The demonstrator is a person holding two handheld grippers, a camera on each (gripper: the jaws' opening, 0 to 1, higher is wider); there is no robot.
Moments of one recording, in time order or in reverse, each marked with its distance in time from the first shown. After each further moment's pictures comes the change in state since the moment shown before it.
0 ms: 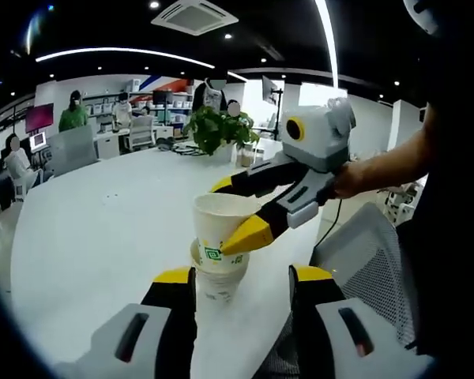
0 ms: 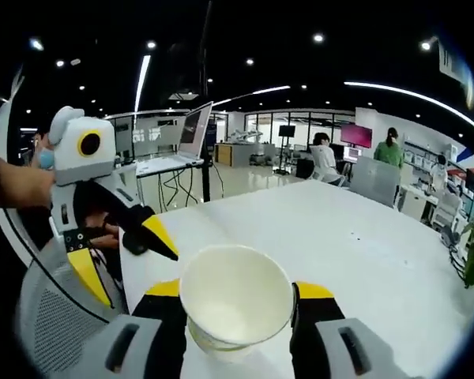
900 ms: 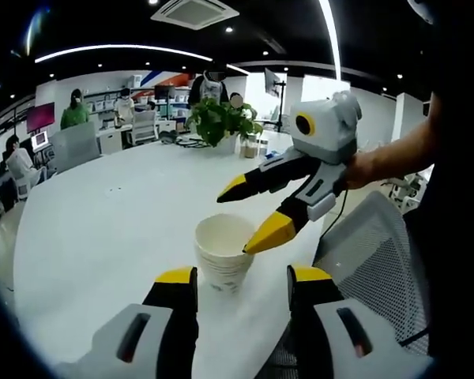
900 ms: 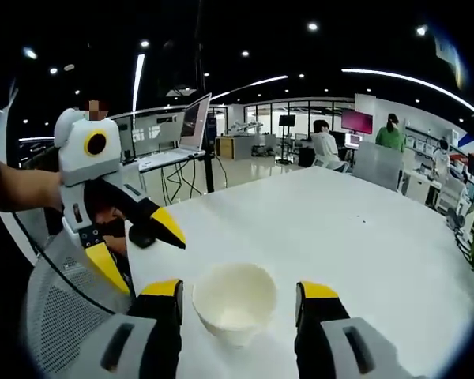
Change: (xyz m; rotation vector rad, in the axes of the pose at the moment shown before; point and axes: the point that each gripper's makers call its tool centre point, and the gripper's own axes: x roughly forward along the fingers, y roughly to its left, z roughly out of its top) left arm 0.006 0.007 -0.015 0.015 0.044 0.019; right arm -0.009 0.003 -0.021 0.075 0.037 0.024
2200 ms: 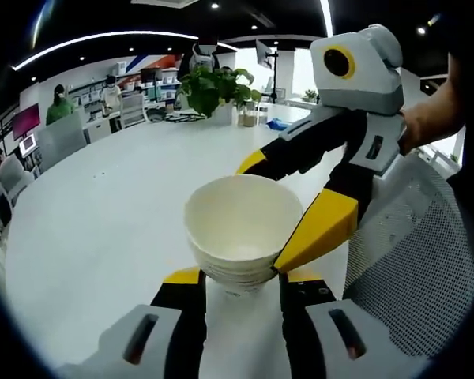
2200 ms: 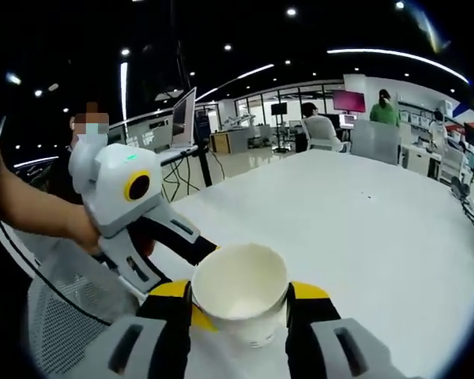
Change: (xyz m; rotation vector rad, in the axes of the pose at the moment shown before) left arm 0.077 0.032 -0.032 0.072 0.127 -0.012; right arm 0.025 -0.008 -0.013 0.114 0.017 0.014
